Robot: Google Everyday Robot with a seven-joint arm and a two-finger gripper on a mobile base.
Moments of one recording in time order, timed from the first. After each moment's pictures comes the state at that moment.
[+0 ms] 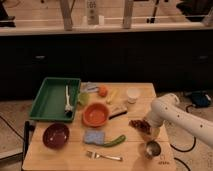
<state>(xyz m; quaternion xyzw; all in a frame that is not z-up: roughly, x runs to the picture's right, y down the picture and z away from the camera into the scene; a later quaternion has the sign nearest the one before) 0.270 0.239 0.842 -0.32 -0.07 -0.10 0.94</state>
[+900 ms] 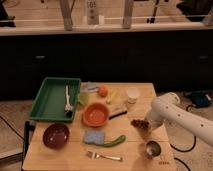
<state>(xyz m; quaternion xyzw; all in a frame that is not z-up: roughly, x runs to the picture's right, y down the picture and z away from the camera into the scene) 0.272 0.232 0.835 -0.32 -0.07 -0.11 0.94</state>
